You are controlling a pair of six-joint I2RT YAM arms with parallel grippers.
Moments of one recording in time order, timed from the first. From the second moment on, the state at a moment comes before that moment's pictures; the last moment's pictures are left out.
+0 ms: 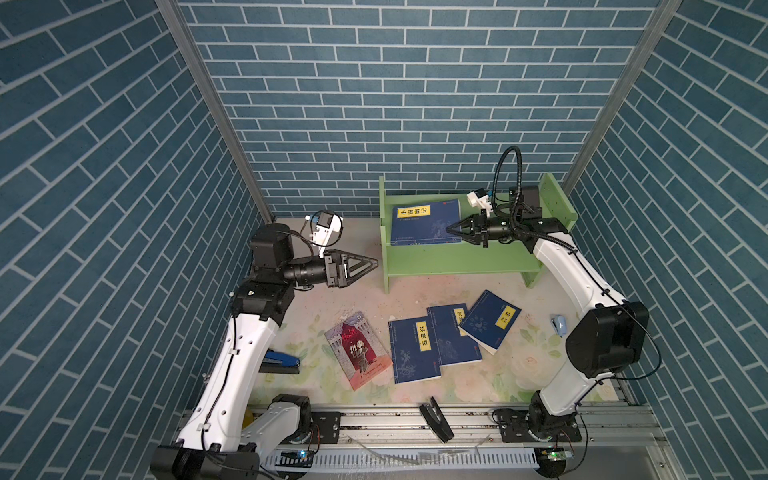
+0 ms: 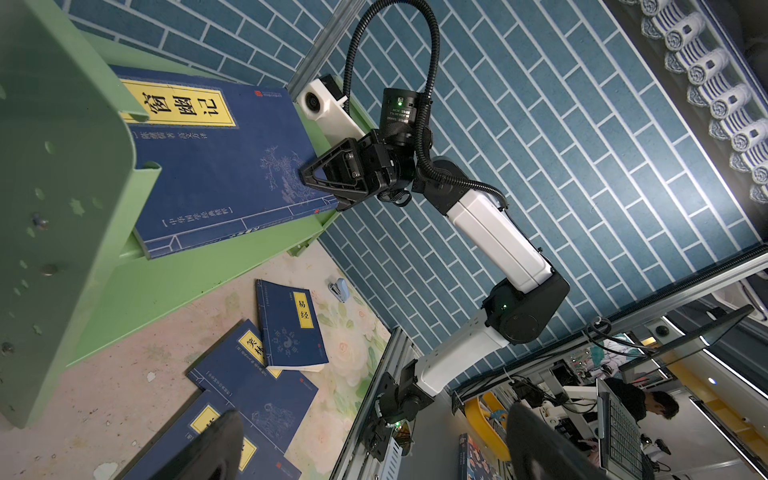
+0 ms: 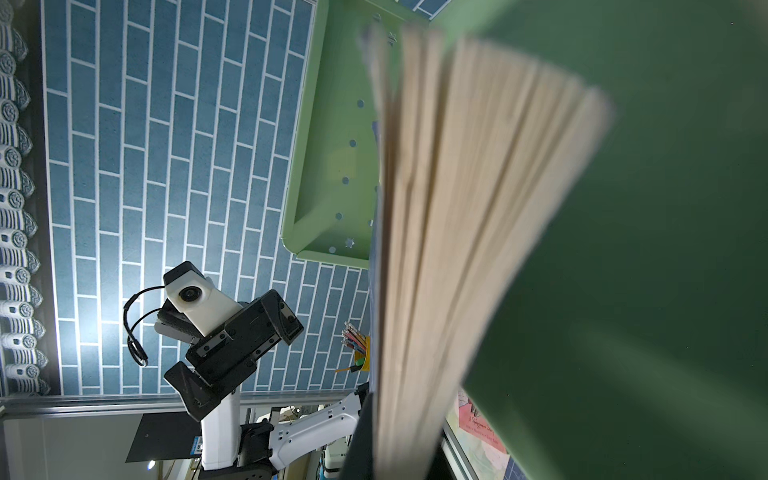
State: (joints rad) left arm -0.12 1.06 1.16 -0.39 1.16 -0.52; right arm 0.25 1.72 1.65 -0.57 -1.14 0.62
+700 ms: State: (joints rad) left arm -0.12 1.06 1.15 -0.31 1.15 -0.56; right arm 0.25 1.83 1.91 -0.86 -0.98 0.50
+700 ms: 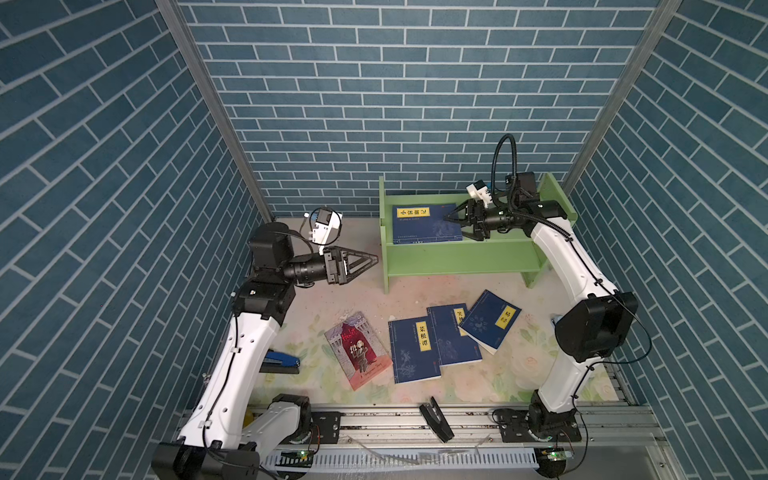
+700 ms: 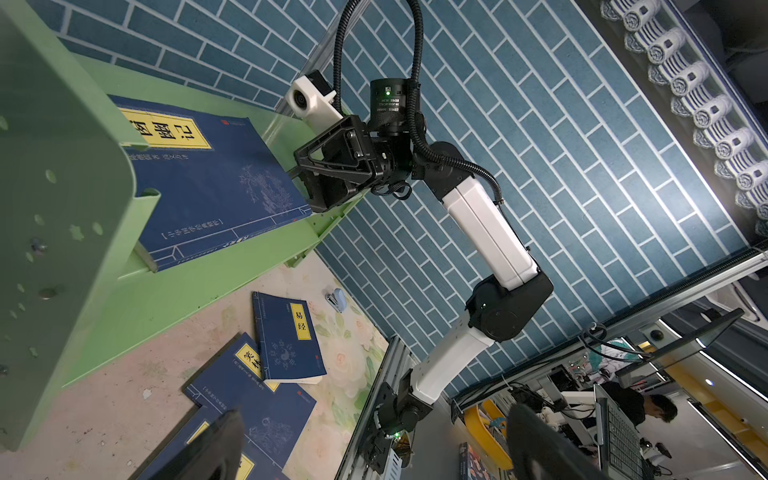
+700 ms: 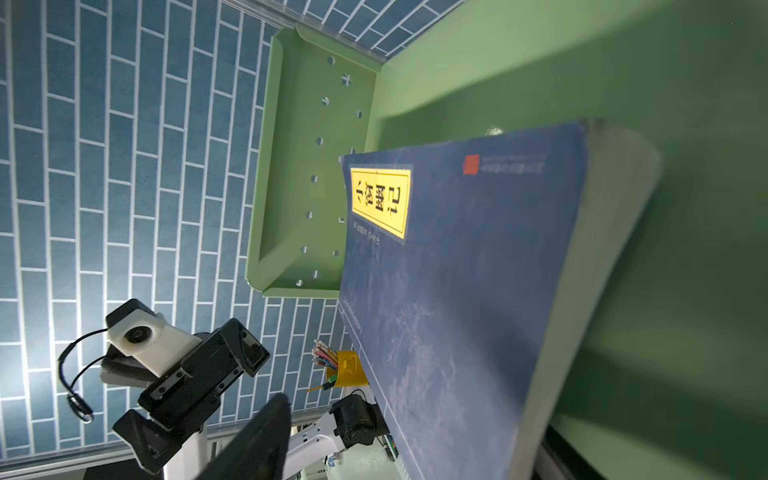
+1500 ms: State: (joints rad) left arm -0.12 1.07 1.19 -0.53 0.99 -0.28; right arm 0.36 1.83 2.03 -0.99 -0.54 0.42
